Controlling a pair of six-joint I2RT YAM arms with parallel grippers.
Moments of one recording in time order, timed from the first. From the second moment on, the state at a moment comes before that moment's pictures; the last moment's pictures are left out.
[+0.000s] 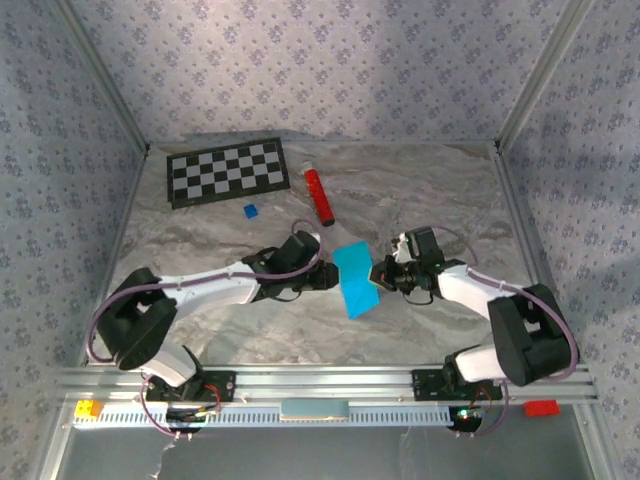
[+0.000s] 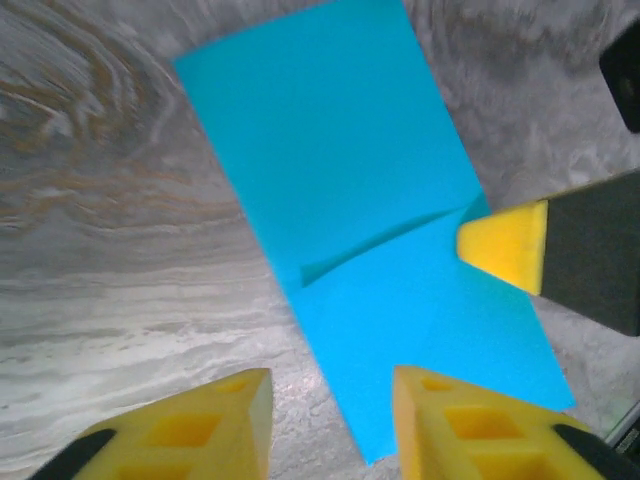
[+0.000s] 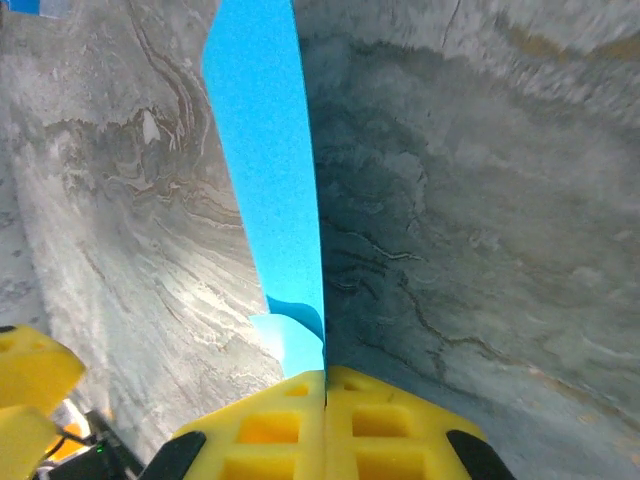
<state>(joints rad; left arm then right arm) -0.91 1.50 0.84 -0.14 0.08 -0.83 0.34 1.35 0.56 -0.15 -0.54 0.70</state>
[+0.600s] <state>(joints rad) -0.88 1.35 0.75 -0.17 -0.03 -0.80 0.50 1.05 0.74 -0.60 -0.09 0.49</state>
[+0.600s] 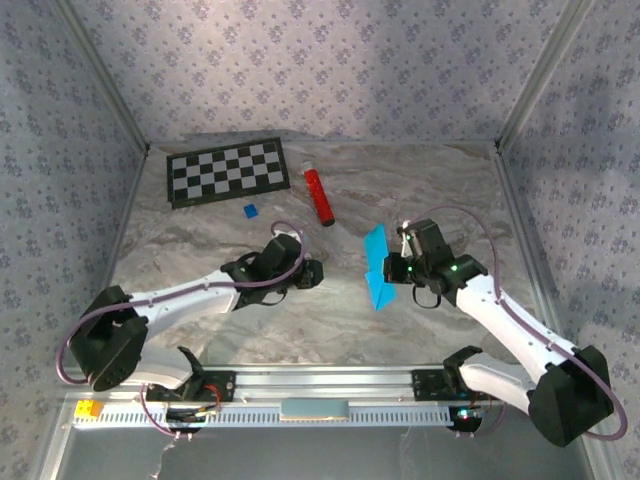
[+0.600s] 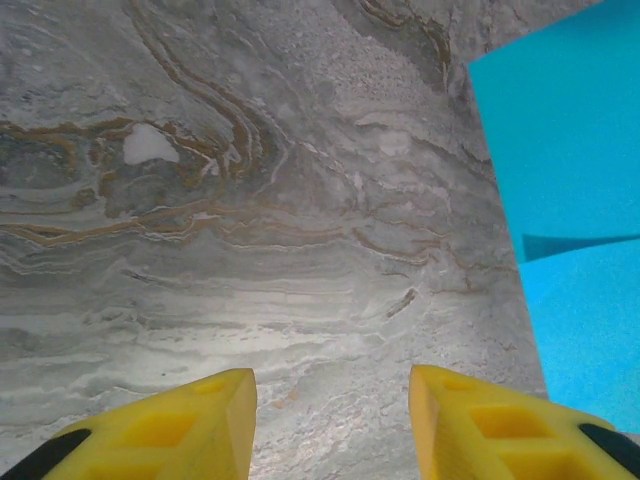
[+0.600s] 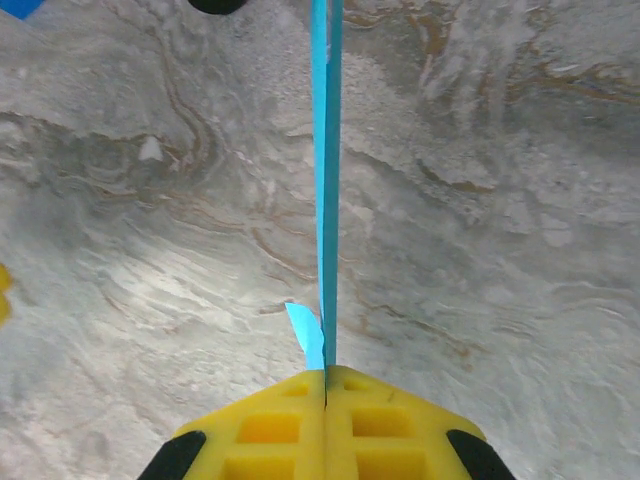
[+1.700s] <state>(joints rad) -0.86 0.81 0.53 -0.37 -0.21 -0.88 0.90 1.54 1.10 -1.04 0.67 0.57</state>
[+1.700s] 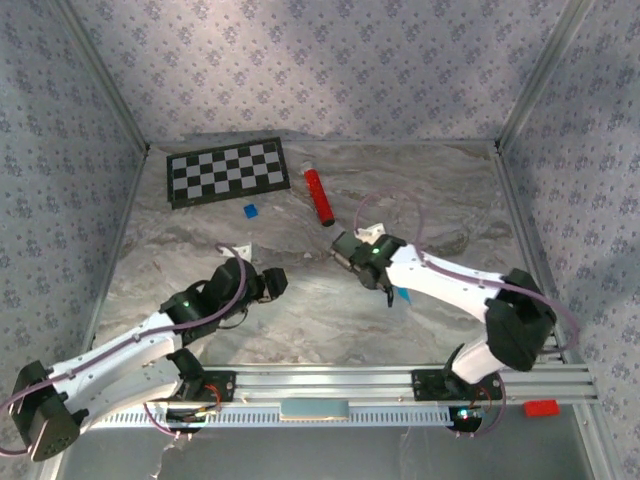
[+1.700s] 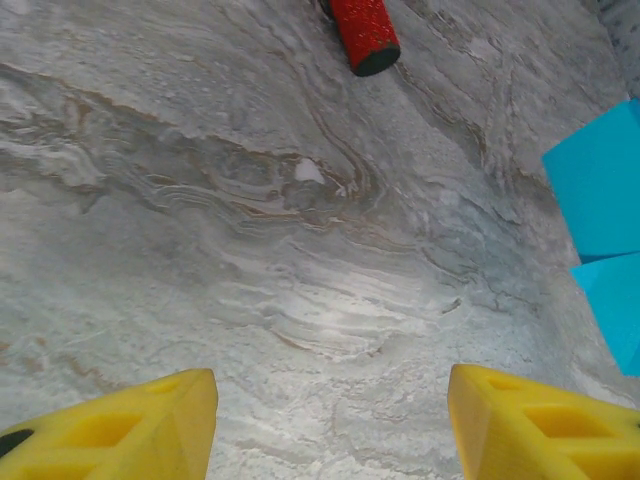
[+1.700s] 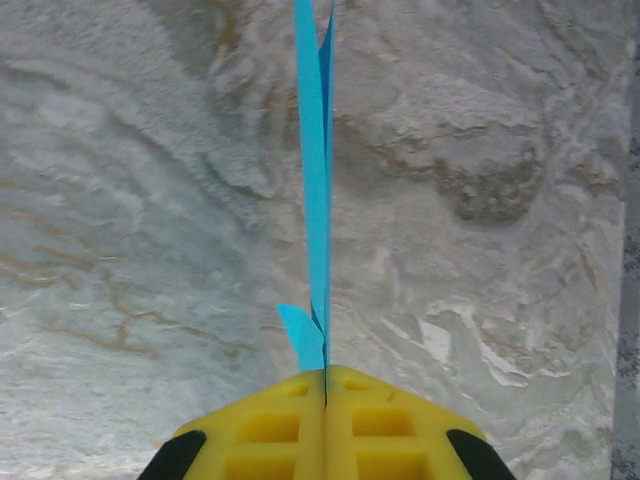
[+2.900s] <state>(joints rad) -0.84 0.96 0.57 -0.49 -0.13 -0.87 0.59 1.40 0.80 -0.22 -0.34 0.73</state>
